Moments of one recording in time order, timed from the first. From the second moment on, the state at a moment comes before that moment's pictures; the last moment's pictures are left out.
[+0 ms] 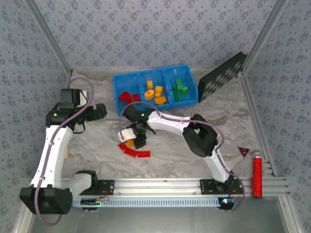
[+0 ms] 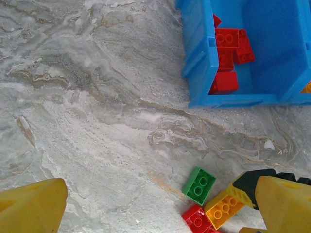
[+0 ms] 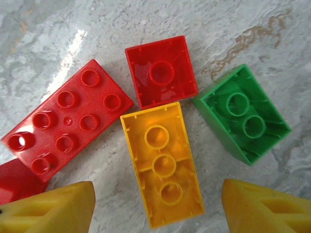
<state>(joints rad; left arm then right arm) -0.05 1.06 1.15 -1.00 0.06 -0.25 1.00 2.16 1.69 -0.77 -0.25 -1.04</state>
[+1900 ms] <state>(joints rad) -0.09 1.03 1.11 -0.99 -0.03 -0.22 0.54 2.37 2.12 -0.72 0.03 -0.97</state>
